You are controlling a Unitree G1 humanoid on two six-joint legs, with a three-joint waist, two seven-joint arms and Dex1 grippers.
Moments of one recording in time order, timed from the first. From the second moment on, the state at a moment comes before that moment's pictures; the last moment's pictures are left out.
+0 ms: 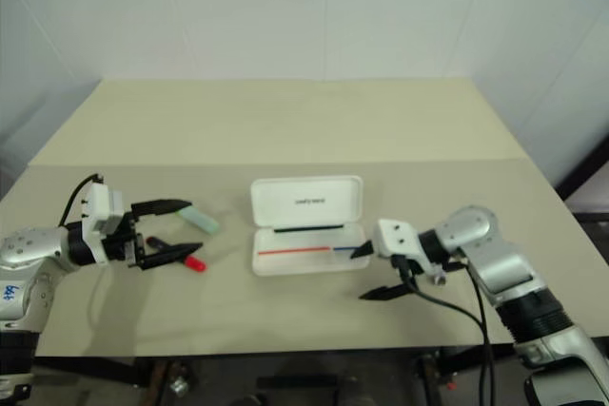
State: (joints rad) left arm -0.33 0.79 0.25 0.08 -0.47 0.15 -1.16; right arm -0.59 -0.80 0.23 0.06 0.22 0.18 1.46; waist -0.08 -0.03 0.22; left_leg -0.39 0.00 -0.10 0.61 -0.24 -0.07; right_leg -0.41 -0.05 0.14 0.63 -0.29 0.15
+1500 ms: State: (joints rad) left arm 0.18 0.13 0.43 -0.82 -0.49 0.80 0.14; right arm -0.58 -0.70 0.04 0.15 0.38 0.15 1.38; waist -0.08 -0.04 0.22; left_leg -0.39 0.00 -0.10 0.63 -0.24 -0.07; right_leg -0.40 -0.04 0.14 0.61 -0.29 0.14
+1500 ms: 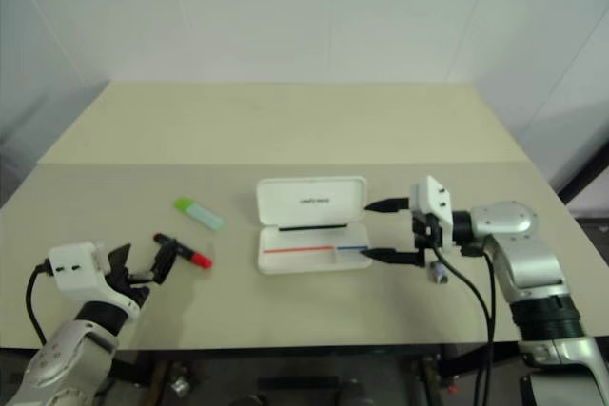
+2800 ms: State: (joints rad) left arm -0.42 -0.06 0.37 -0.71 -0.05 1.61 0.48; right arm -0.67 -0.62 0.07 0.21 0.38 0.10 1.44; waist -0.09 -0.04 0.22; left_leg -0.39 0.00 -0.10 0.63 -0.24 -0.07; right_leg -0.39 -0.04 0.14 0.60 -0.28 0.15
